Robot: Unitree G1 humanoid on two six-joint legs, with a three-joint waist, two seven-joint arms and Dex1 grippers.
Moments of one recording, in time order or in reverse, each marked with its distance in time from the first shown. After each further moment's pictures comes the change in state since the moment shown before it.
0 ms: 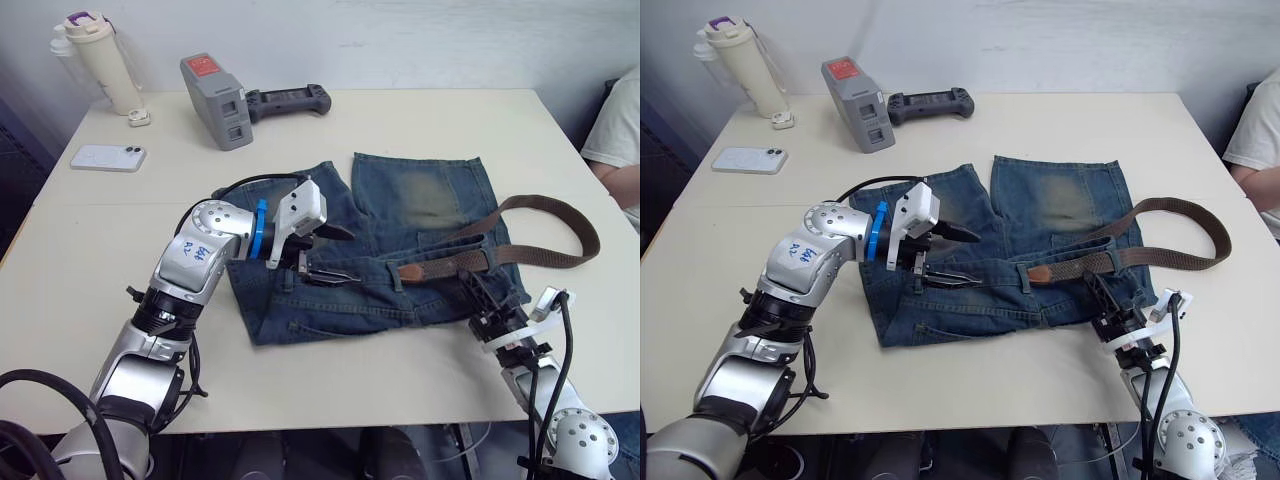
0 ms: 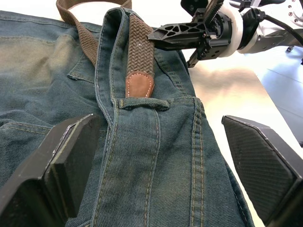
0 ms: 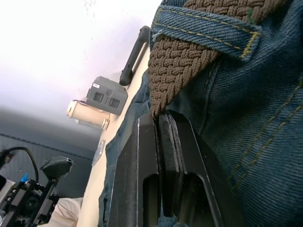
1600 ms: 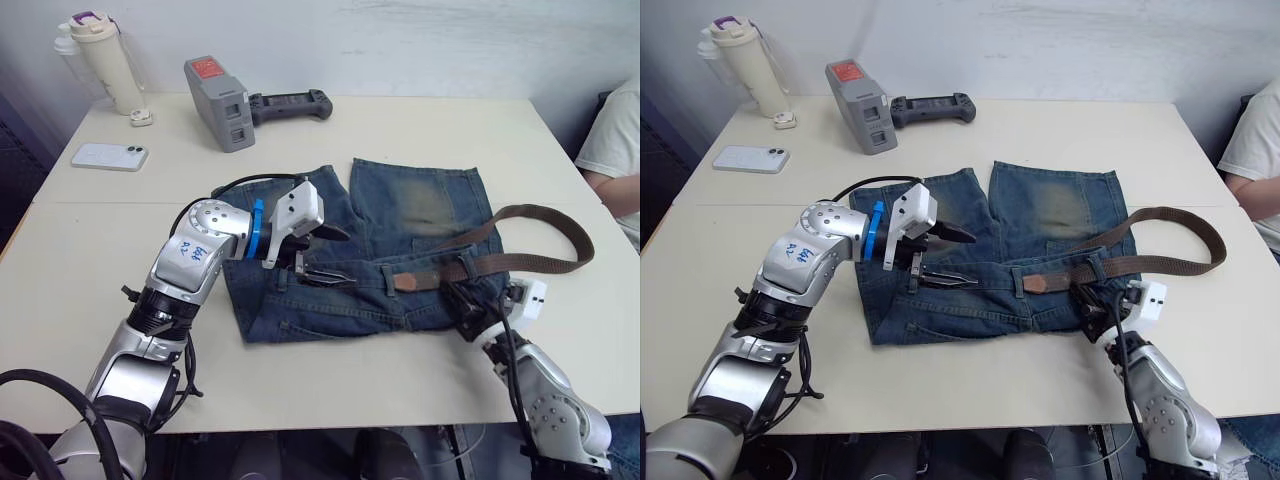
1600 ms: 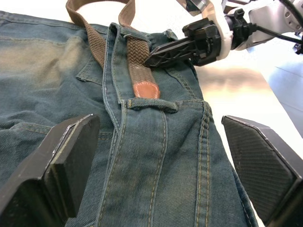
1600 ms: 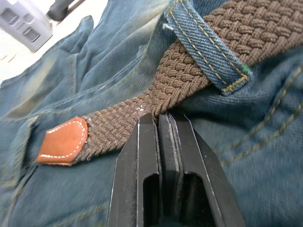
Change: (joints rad) left arm 0.001 0.022 -0.009 -0.002 0.009 -0.006 0.002; right arm 0.002 -0.101 0.121 -0.021 -0.496 -0.034 0.055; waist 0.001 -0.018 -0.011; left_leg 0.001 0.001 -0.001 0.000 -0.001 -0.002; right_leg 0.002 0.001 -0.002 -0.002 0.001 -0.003
